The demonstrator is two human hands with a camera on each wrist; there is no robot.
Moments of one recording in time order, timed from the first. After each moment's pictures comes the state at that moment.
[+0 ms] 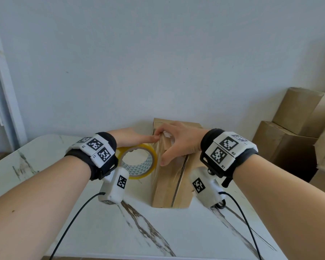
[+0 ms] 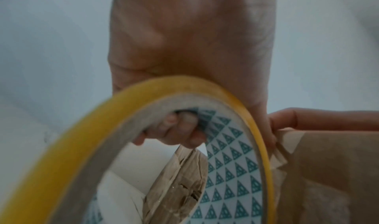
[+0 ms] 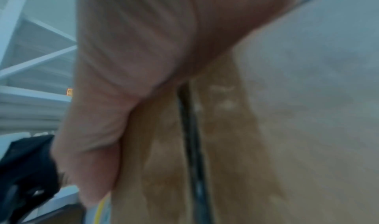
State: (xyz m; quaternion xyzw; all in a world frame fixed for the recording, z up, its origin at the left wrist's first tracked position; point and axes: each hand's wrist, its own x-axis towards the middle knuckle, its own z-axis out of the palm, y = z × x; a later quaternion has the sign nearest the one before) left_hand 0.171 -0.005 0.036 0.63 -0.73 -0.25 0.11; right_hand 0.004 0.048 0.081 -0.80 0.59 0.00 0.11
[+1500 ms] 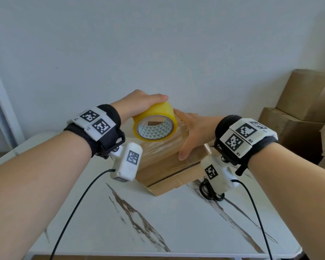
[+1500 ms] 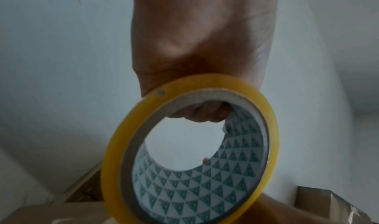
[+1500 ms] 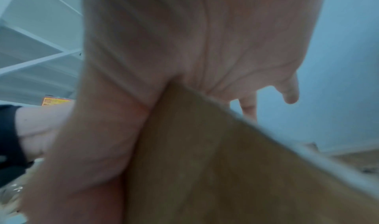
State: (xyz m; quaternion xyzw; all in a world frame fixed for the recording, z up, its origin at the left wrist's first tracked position) left_hand 0.132 -0.014 0.084 0.52 -0.70 -0.34 0.35; right_hand -0.044 0.038 0.083 -0.76 0.63 0.04 0.11
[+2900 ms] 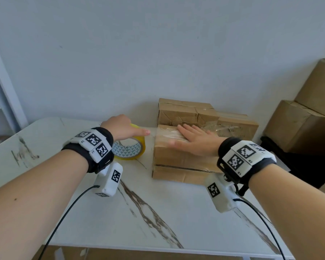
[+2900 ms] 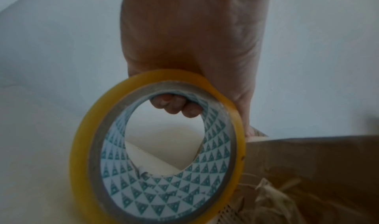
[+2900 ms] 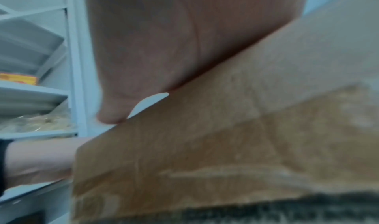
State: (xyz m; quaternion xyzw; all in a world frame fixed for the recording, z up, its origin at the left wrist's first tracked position) left_hand 0.196 -0.049 -0.019 0.66 -0.72 -0.16 0.15; right_hand -0.033 0.020 0.012 -0.75 0.64 0.08 0.13
